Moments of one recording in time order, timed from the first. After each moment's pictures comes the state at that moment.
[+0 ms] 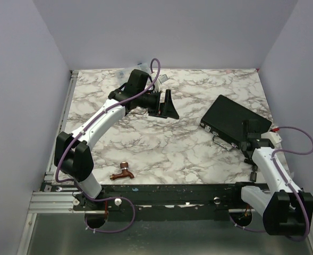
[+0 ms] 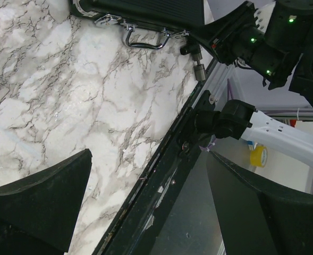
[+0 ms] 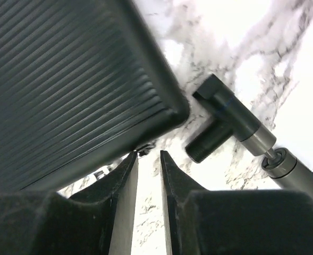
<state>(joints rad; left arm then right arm) -0.53 1.64 1.48 -0.52 0.78 -0.46 -0.04 1.03 0.58 -0.69 0.57 1.07</state>
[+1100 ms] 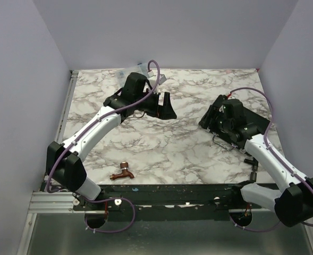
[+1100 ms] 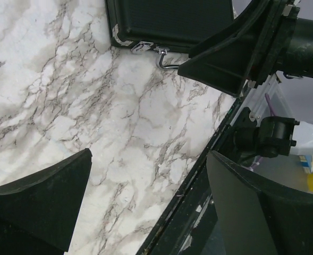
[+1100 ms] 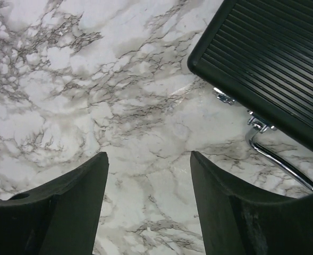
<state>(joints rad) -0.55 1.54 1.39 -0.46 0.59 -0.36 0.33 1.14 0.86 -0.42 -0.03 0.54</state>
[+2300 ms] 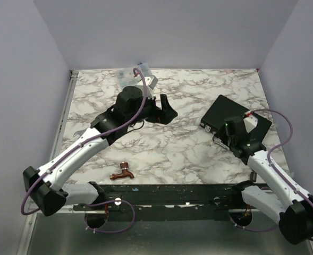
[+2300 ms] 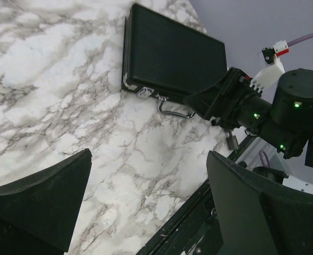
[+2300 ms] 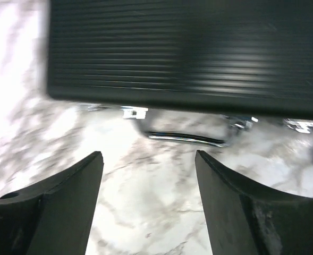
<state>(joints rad) -0.73 1.27 1.25 -0.34 0.16 -0.53 0.33 0.98 0.59 -0.50 0.51 0.88</state>
